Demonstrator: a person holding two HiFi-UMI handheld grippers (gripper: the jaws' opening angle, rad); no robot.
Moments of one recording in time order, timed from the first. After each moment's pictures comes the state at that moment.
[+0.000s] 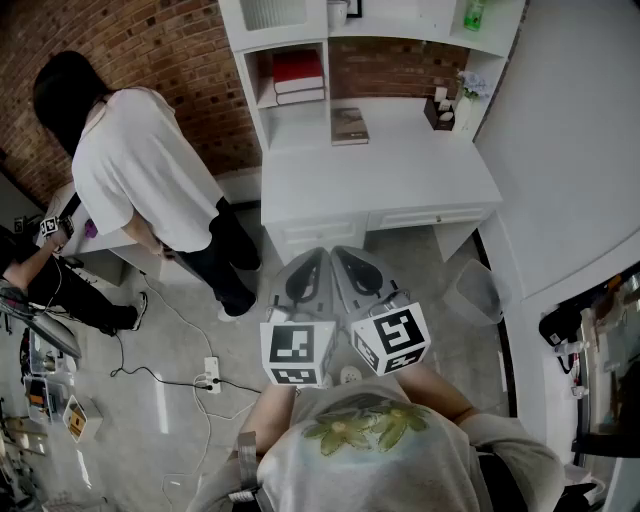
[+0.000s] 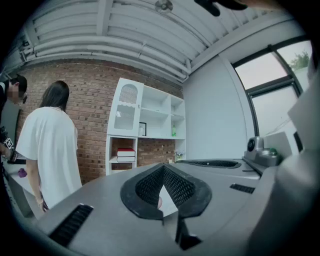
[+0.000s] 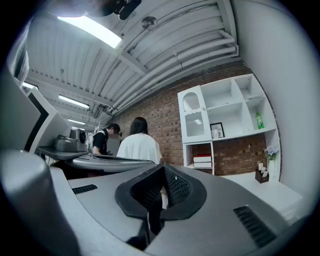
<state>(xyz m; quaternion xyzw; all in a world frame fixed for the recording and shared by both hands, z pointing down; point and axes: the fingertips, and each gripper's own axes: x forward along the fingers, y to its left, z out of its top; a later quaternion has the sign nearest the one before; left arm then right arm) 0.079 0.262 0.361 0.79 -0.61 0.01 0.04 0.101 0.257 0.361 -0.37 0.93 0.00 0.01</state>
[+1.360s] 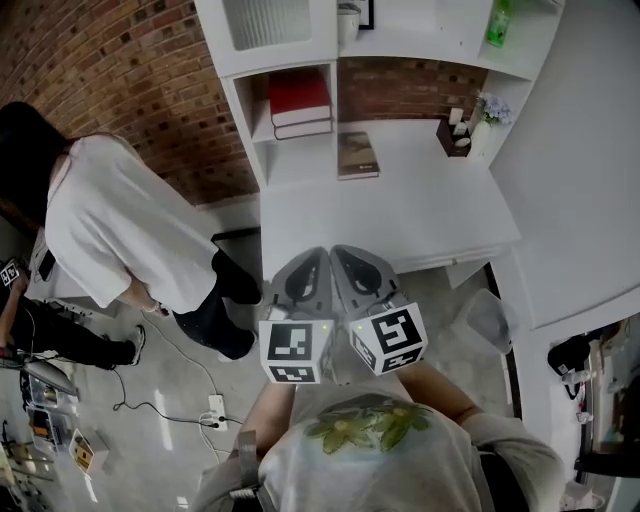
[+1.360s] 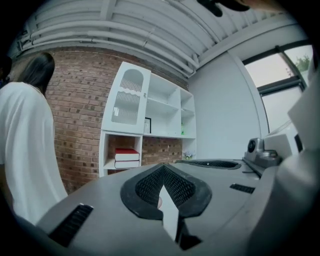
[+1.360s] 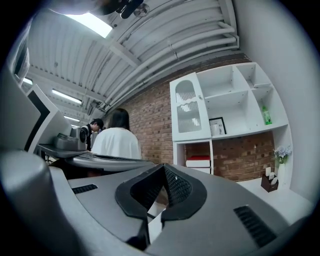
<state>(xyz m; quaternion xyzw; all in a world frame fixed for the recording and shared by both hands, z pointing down) 0.020 0.067 0.383 0.80 -0.60 0.01 0.05 0.043 0.063 0.378 -0.39 0.92 0.01 0.00</state>
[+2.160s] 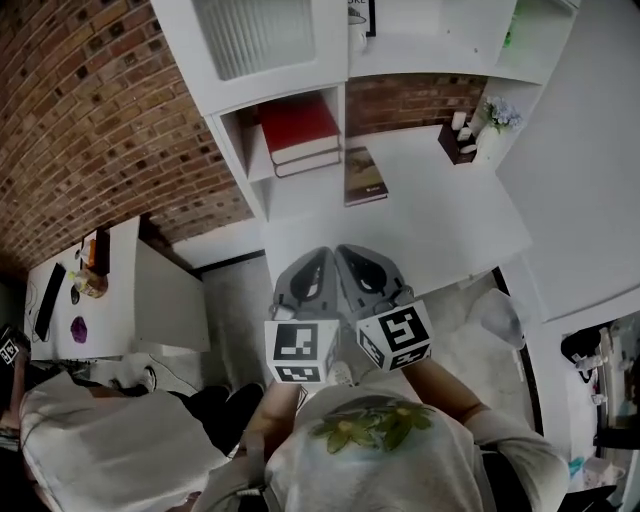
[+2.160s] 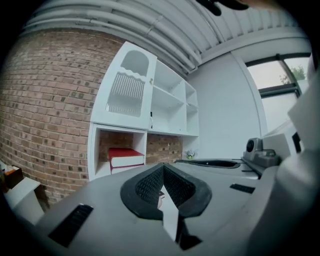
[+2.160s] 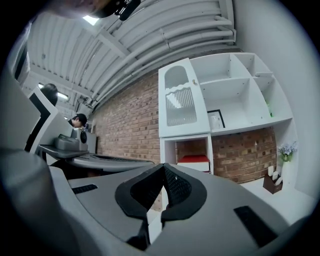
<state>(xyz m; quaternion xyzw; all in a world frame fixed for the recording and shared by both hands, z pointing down) -0.044 -0.079 0.390 0.84 -0.54 0.03 0.07 -0.022 -0.082 0.382 -0.44 0.90 -0.01 0.00</state>
